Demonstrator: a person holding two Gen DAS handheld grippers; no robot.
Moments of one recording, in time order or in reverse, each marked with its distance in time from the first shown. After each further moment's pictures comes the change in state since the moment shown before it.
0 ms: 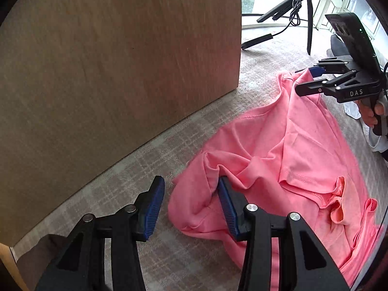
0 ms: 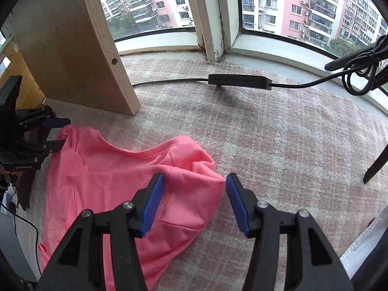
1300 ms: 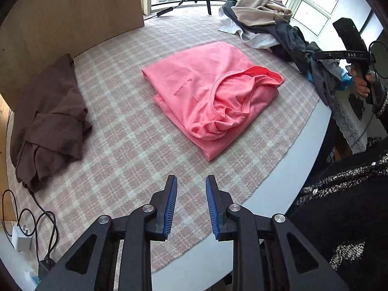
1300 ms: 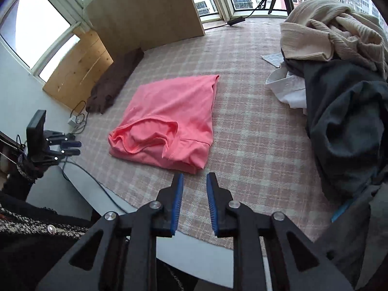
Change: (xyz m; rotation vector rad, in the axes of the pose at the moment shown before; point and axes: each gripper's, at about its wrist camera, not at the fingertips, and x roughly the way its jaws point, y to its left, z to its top) left arm -0.224 -0.165 -0.298 -0.017 0.012 -0.100; right arm -0.276 0.085 -0.328 0.198 -0.069 0.147
